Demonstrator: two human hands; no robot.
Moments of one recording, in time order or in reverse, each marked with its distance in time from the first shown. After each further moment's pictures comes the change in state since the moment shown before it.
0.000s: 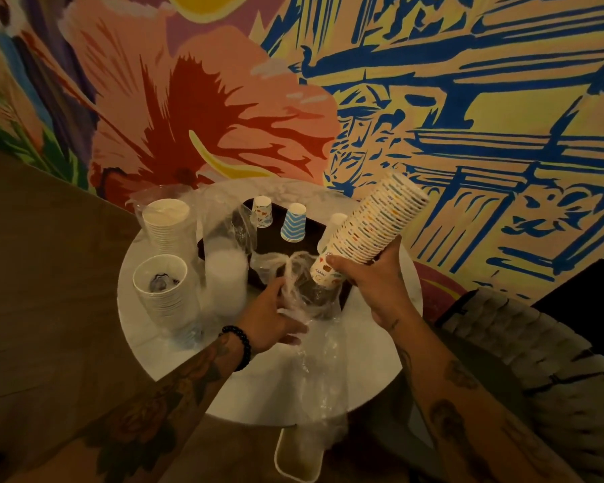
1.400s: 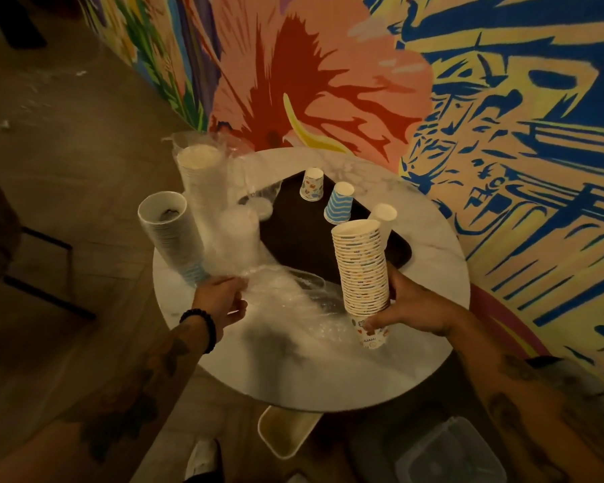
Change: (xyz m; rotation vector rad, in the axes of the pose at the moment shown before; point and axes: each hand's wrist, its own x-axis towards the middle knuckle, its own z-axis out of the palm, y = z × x) left_hand 0.002 -0.039 0.024 -0.502 0.926 -0.342; right_hand 0.100 0.056 -0.104 -0.511 -1.124 0.117
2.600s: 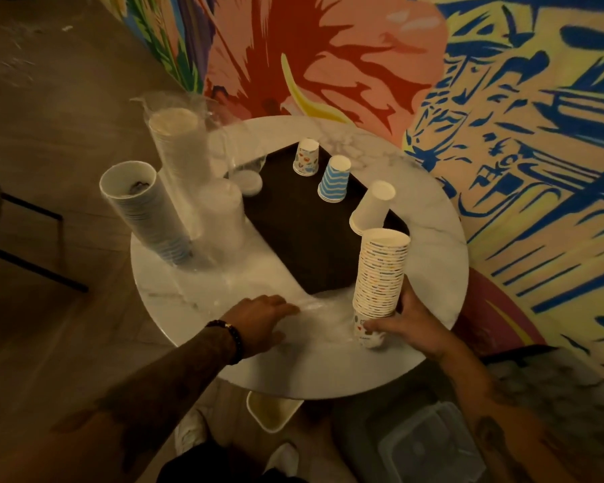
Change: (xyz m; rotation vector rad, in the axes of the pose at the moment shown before) left_hand 0.011 -0.070 0.051 1.680 -0.515 0.824; right_hand -0.002 0.096 0.012 0.204 0.222 0.128
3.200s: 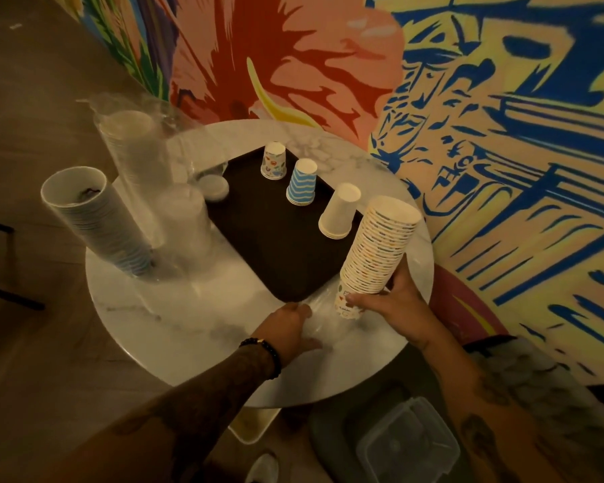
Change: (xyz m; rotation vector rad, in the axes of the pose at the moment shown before) left_hand 0.053 0.085 0.016 -0.371 0.029 -0.158; right_hand -0.008 -0.028 -0.020 0.047 0.245 -0.171
